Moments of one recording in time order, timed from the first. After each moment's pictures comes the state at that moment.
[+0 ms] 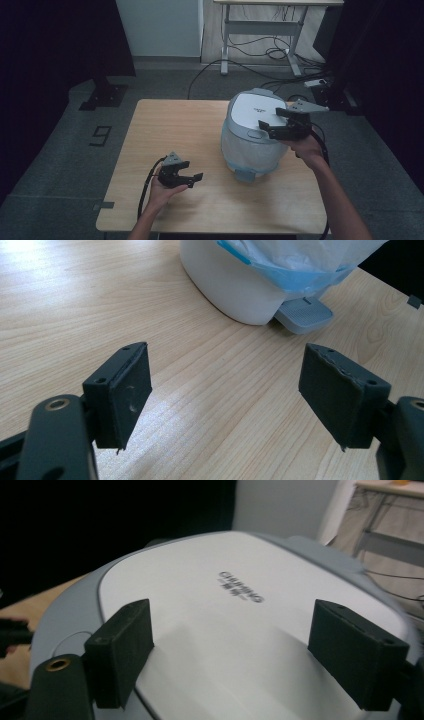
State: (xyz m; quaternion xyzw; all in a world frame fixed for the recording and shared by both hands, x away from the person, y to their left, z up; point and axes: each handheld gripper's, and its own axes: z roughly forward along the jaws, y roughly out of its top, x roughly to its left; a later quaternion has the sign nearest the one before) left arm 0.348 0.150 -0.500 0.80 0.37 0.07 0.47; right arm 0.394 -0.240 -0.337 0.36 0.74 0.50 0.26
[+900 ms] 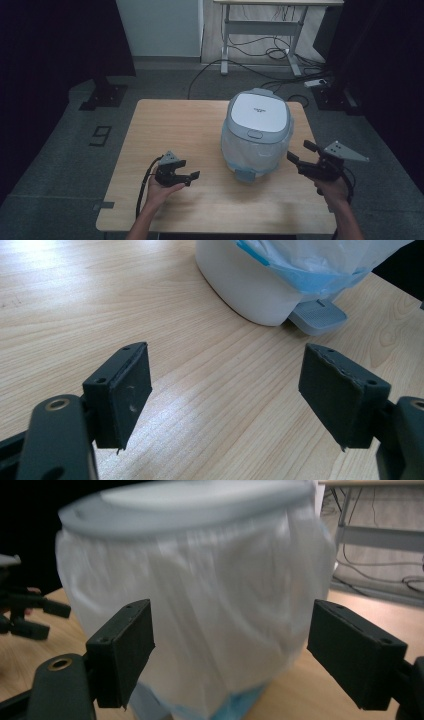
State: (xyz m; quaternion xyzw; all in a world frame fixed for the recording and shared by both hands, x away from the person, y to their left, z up) left arm 0.351 0.159 -0.502 0.79 0.38 0.08 0.47; right arm 0.311 -0.317 -0.409 0.40 0.68 0.55 0.26
